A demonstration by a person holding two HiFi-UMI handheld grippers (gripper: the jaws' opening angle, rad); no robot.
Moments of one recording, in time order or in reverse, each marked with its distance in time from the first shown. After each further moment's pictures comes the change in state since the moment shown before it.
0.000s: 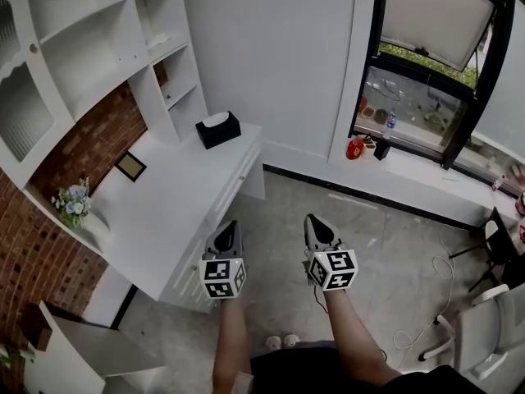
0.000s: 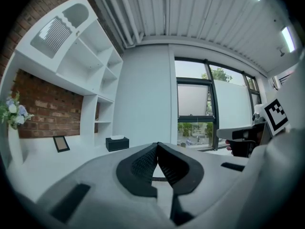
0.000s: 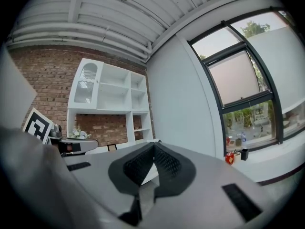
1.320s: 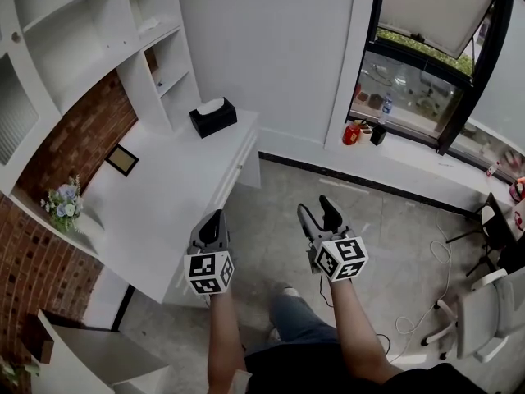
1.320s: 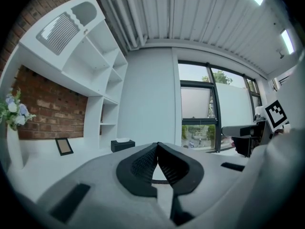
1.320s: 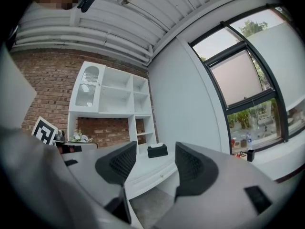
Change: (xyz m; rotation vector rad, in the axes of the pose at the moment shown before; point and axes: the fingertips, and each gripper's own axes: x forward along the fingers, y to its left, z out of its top) left arm -0.003 0.067 0.001 -0.008 -0.034 0.002; right arm 0.026 0.025 0.004 0.014 -0.051 0.027
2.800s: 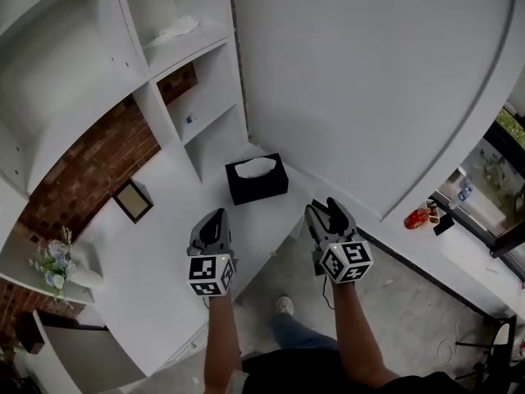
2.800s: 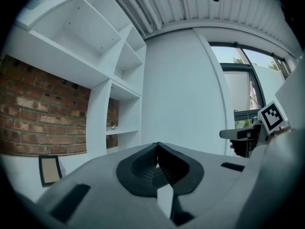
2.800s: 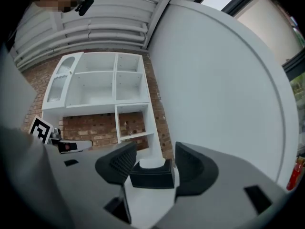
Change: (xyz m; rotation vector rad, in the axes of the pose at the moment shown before) left arm 0.356 0.234 0.037 0.016 0.014 0.308; right arm 0.494 -0.111 -0.015 0.071 0.077 0.285
